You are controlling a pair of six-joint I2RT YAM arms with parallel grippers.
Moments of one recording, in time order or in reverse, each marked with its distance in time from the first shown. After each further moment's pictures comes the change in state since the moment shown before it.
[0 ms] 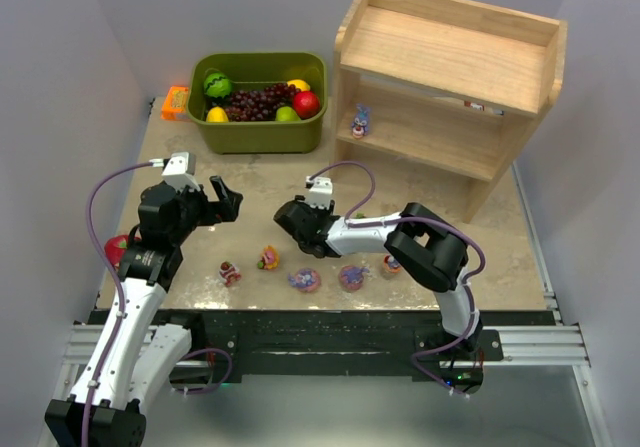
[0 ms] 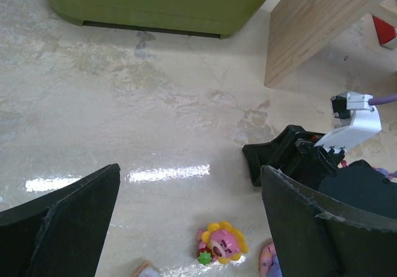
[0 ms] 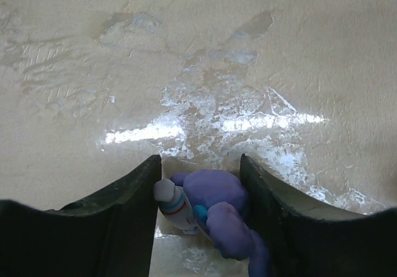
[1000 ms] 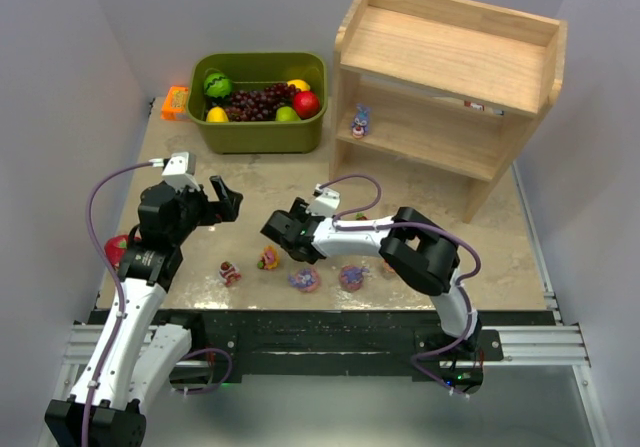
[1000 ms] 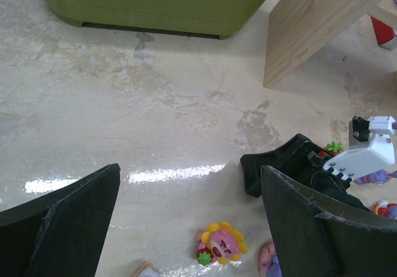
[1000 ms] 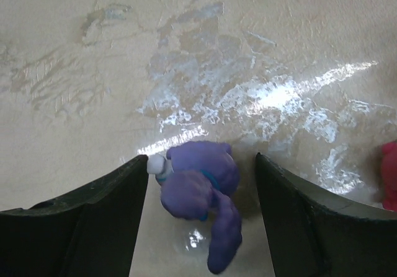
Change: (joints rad) left arm 0.000 -0.001 0.000 0.003 0.003 0.000; right arm 0.074 0.034 0.134 -0.364 0.093 0.506
